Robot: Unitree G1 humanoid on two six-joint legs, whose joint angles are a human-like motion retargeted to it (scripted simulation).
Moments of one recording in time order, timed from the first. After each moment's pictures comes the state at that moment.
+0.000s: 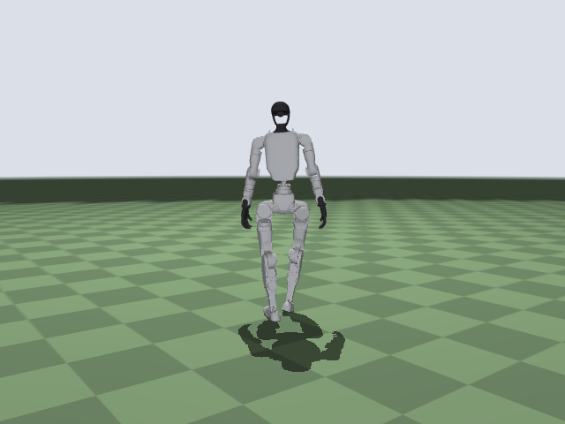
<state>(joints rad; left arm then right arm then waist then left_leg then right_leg) -0.07 0.24 0.27 1.47 0.49 -0.04 -0.07 0.03 -0.18 -0.07 1.52 -0.14 0.04 0.01 -0.12 -0.09 0.08 0.09 -0.05 0.29 0.10 -0.32 -0.13 -0.26 -0.01 -0.28 0.39 0.12 0.13</state>
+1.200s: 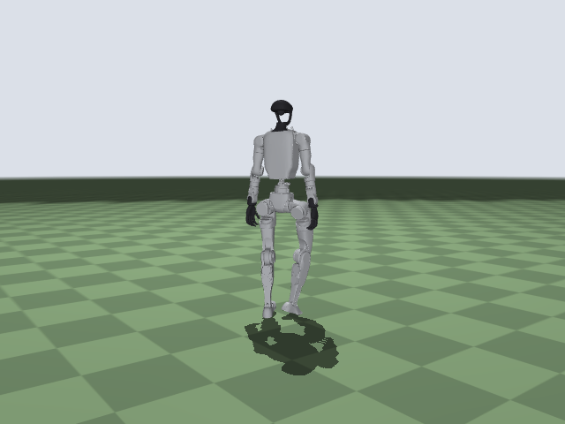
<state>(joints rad) -0.02 0.21 0.32 1.51 0.49 0.00 -0.07 0.03 -0.16 -0.05 1.56 -0.10 -0.02 0.05 -0.05 -0.07 0.05 0.07 -0.04 0.33 0.14 -0.38 0.01 -0.22 -0.06 -0.29 0.46 0.17 0.04</state>
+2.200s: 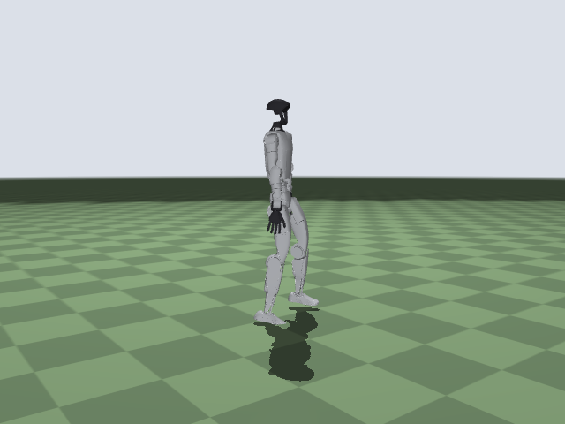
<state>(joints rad) 0.05 0.13 0.32 1.56 0.46 0.01 -0.08 -0.14 -0.26 0.08 1.53 -0.36 0.18 0.08 -0.04 0.01 0.02 -0.21 0.03 -0.05 0.29 0.02 0.08 0.05 -0.07 0.35 0.12 0.09 -0.02</state>
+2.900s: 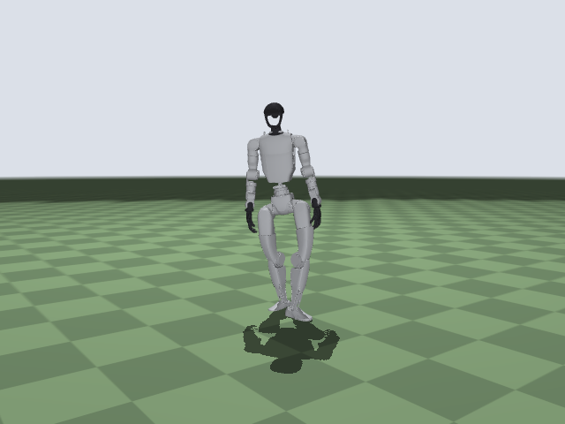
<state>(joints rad) 0.05 0.16 0.29 1.35 0.52 -0.03 -0.19 -0.08 -0.12 0.13 1.44 -0.25 0.06 0.07 0.04 -0.09 0.02 -0.14 0.07 1.06 0.23 -0.13 0.15 0.15 -0.11 -0.40 0.02 -0.33 -0.05</state>
